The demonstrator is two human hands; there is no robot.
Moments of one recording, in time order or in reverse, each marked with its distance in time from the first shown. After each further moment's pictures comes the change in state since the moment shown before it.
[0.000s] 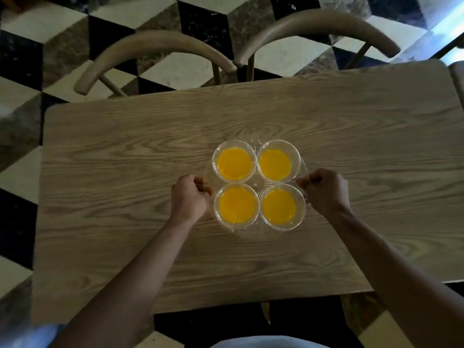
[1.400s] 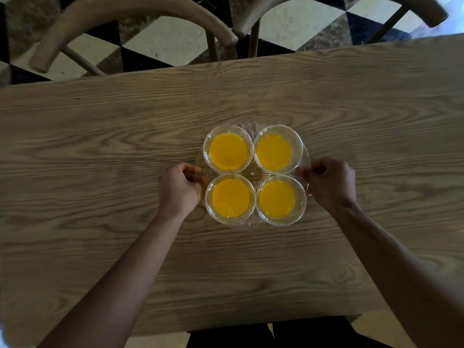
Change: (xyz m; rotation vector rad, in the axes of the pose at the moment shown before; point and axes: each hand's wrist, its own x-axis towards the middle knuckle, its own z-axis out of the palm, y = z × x) left_hand 0.065 -0.021 0.015 -0.047 -0.023 -0.054; right_hand 0.051 0.001 0.037 -0.013 0.012 0.003
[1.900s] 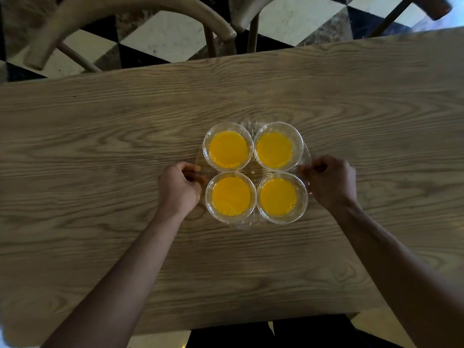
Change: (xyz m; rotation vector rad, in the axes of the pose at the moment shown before) left_hand 0.003 -0.006 0.005 -0.039 -0.027 -0.025; right_hand 0.000 0.004 0.003 -0.009 0.015 0.000
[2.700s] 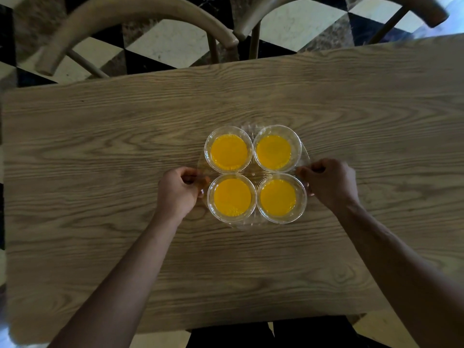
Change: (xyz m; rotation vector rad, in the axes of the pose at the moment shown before) left_hand -0.006 -0.001 -0.008 -0.143 -0.048 -0.009; right_hand 0.003 -0.005 -0.008 -0.085 -0.084 0.004
